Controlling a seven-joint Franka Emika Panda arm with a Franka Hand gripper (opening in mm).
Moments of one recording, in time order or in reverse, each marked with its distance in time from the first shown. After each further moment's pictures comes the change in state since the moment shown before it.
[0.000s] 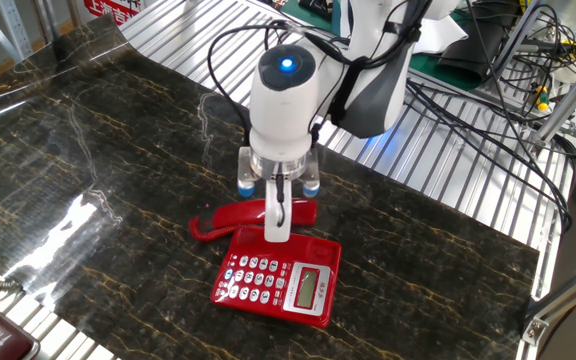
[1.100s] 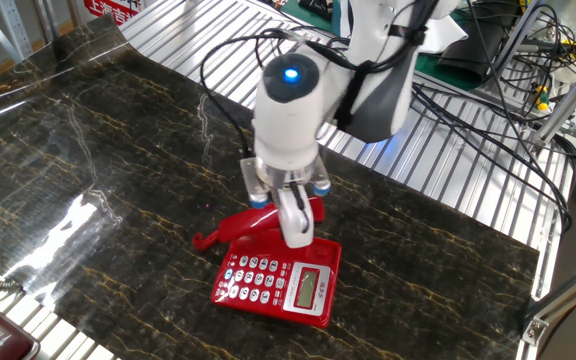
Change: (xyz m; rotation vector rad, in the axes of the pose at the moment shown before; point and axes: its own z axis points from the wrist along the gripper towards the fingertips) arm 0.006 0.003 0.000 0.031 0.017 -0.278
